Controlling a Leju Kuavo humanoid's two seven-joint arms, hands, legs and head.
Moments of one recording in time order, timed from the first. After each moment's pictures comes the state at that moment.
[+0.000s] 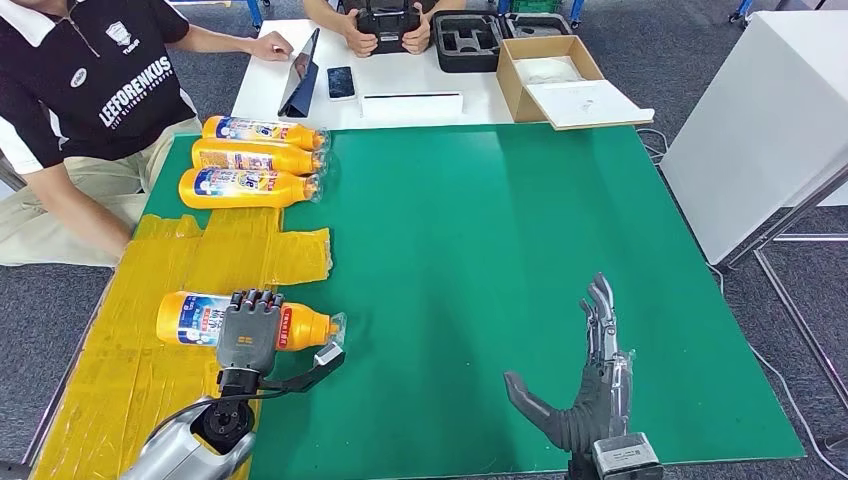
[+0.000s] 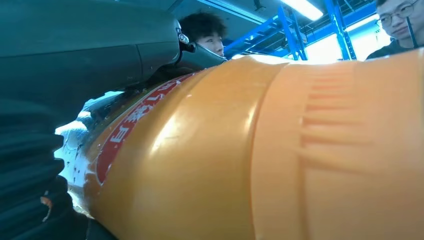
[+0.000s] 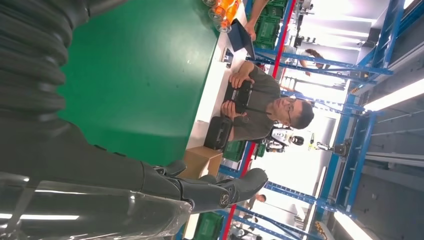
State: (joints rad) left arm -0.26 0.20 -0.51 -0.99 -1.57 0.46 0.53; right arm 0.21 -0.08 0.45 -1.76 0.26 -0.34 -0.49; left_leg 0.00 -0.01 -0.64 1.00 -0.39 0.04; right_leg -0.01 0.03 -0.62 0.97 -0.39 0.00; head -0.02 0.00
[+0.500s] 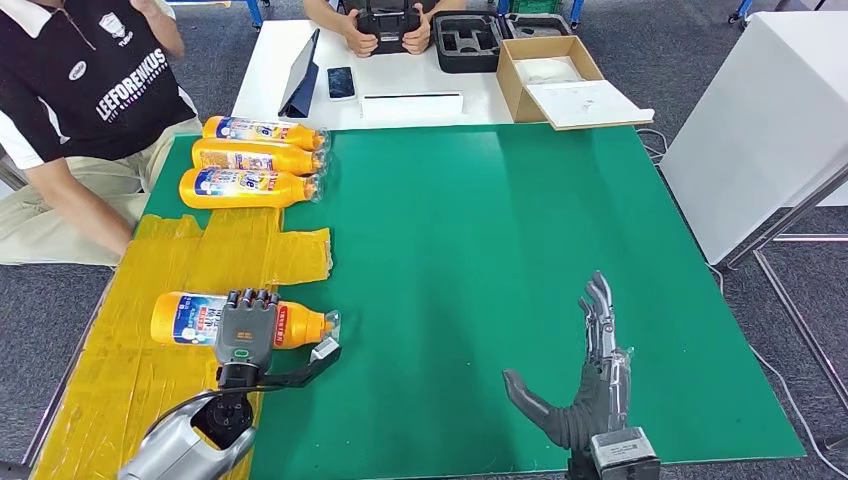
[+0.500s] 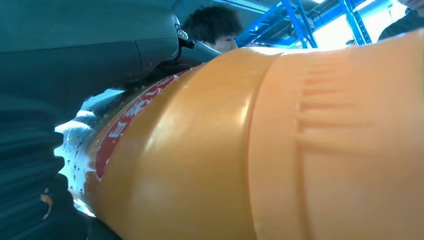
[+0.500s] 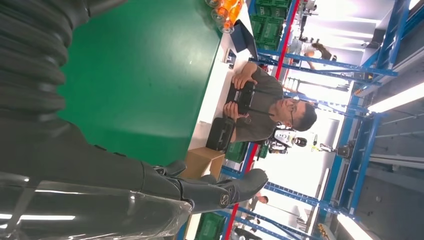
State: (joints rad) left arm -0.29 0.22 -0.55 -0.99 -1.57 0.33 0.60; right arm 0.21 -0.06 0.43 -1.76 0.28 -0.31 -0.47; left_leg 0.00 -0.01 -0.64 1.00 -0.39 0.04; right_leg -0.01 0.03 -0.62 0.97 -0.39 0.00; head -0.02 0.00
